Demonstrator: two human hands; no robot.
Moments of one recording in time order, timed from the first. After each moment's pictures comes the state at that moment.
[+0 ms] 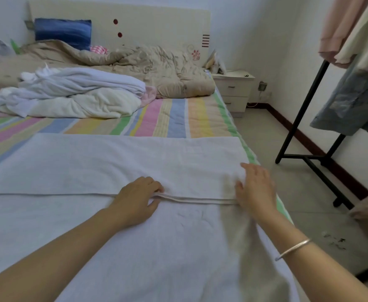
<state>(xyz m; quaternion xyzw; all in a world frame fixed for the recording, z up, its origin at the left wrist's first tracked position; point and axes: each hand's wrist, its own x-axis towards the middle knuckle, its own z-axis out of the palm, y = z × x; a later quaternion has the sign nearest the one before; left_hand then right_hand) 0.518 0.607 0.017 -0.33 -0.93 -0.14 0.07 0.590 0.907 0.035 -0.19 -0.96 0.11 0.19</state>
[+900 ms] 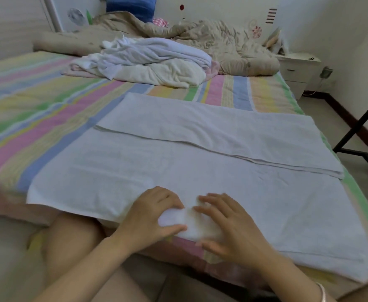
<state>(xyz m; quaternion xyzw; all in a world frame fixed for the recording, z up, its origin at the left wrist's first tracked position) 0.687 0.426 -0.020 -0.35 -0.88 -0.28 0.18 0.728 0.671 -0.006 0.29 -0.94 0.16 0.09</state>
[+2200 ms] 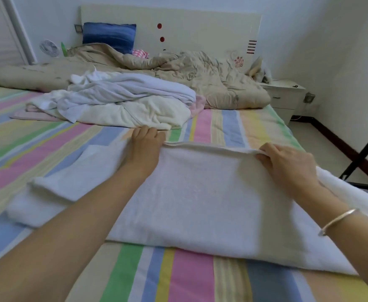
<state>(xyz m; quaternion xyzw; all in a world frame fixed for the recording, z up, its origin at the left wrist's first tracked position) 0.296 0.489 0.070 -0.20 -0.92 0.01 0.34 0.401 0.826 0.092 0.03 -0.94 -0.10 0.32</state>
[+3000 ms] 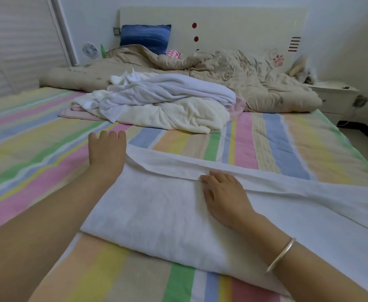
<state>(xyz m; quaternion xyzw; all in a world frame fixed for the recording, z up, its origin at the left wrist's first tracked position) 0.286 0.319 0.070 0.08 -0.95 0.22 0.18 0.353 0.609 0.012 0.16 -0.97 0.12 0.15</state>
